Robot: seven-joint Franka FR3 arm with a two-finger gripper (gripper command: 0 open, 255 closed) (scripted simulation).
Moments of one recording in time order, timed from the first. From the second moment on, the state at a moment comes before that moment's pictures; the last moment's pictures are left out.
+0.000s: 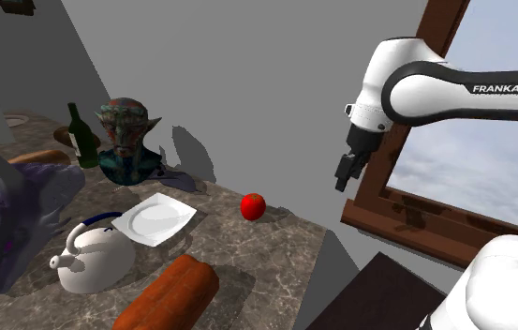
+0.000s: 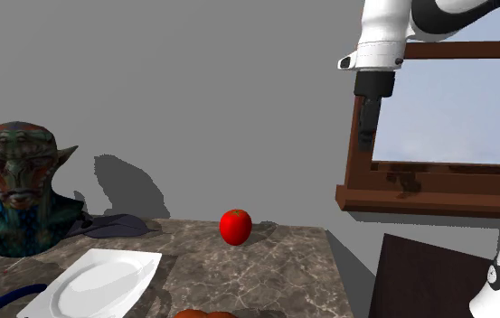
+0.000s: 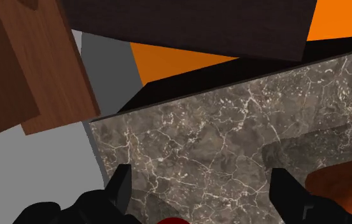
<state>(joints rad) 0.00 -0.71 0.04 -2.49 0.04 1.81 -0.09</state>
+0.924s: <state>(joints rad) -0.02 -0.31 0.09 -2.58 0.07 2.53 -0.01</state>
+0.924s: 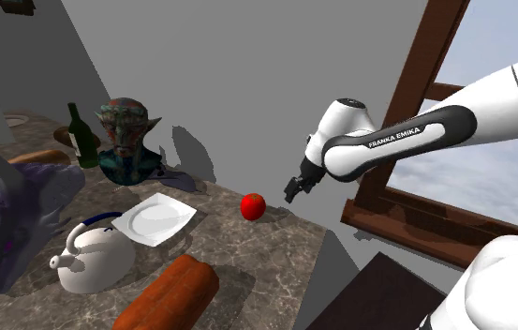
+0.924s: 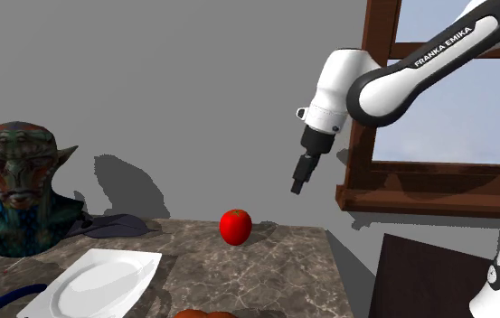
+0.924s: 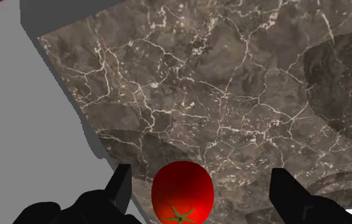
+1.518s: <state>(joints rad) -0.03 0.05 0.11 -2.43 0.01 2.89 0.09</state>
